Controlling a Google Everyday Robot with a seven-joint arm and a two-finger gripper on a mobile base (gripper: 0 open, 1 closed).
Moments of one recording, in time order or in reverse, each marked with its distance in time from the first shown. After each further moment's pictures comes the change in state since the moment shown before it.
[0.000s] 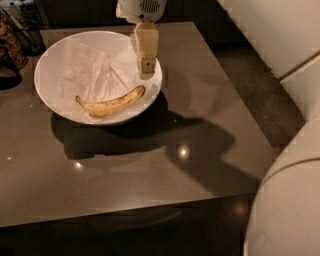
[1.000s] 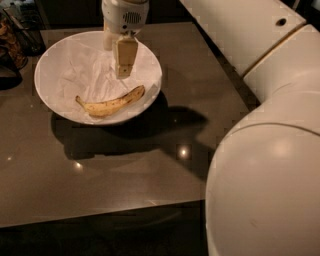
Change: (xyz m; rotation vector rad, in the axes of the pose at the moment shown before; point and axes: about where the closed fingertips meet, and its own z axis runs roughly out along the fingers) arm -0.030 -0.011 0.042 -0.095 -0.085 -0.038
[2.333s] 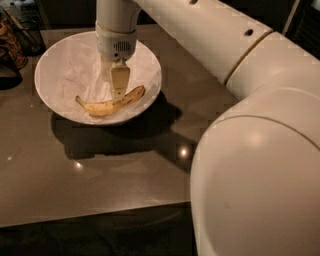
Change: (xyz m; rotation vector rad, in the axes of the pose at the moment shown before) arm -0.006 0.020 0.064 -0.150 0.028 0.000
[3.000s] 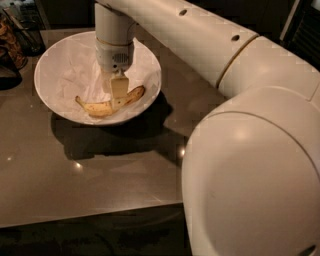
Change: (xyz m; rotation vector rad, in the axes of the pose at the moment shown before) arm 0.002 0.003 0.032 -0.062 0.015 -0.010
